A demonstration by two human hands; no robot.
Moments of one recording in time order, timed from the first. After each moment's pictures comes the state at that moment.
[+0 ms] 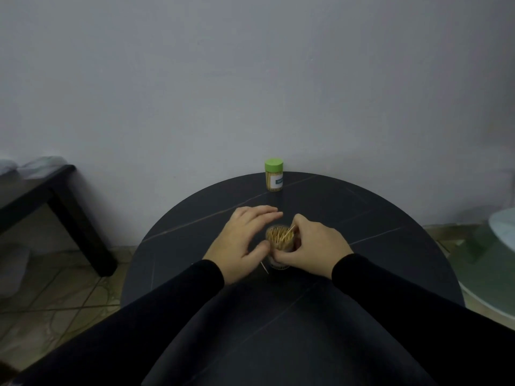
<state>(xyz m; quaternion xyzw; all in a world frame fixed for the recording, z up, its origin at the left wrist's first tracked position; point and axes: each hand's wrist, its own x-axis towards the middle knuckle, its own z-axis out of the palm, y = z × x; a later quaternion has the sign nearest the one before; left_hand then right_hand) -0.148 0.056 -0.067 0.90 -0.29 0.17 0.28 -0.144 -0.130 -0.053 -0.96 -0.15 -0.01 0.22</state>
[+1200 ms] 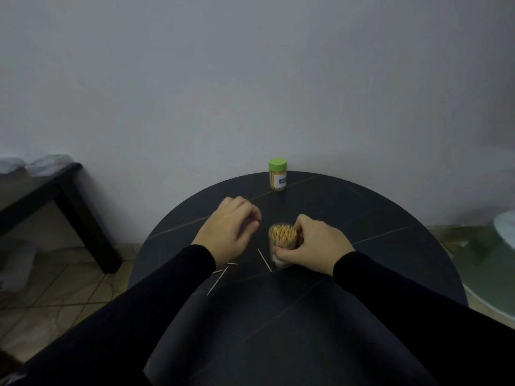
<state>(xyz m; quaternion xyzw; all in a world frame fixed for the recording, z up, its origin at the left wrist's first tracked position) -0.130 0.082 -0.062 0.92 -0.27 0.23 0.18 -0.140 -0.128 -0.055 -0.97 -0.13 0.00 0.22</state>
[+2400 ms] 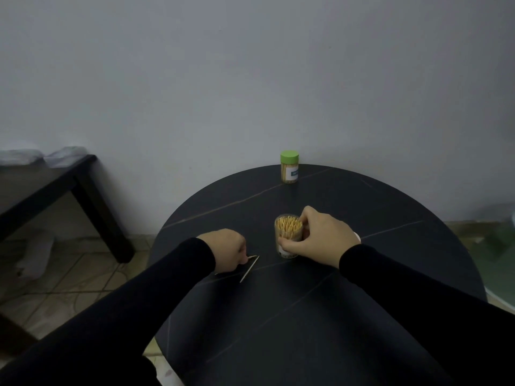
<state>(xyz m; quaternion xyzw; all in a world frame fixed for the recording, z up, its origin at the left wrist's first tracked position) -0.146 0.098 -0.061 0.98 -0.11 -0.17 0.01 -0.143 -0.114 -0.053 -0.97 -0.14 0.03 0.22</state>
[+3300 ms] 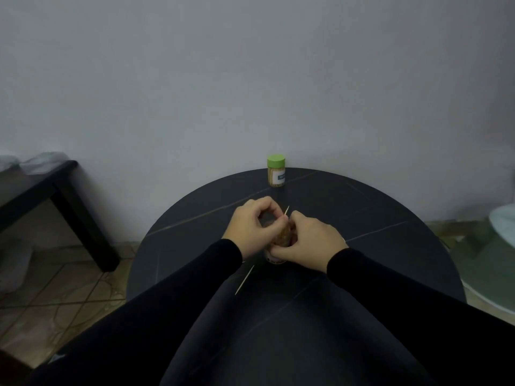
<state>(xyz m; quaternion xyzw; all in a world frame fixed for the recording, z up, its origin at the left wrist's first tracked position) -0.136 0.033 -0.058 0.88 -0.17 0.14 0.42 -0.142 -0.119 -0.057 -0.96 -0.15 0.00 0.22</state>
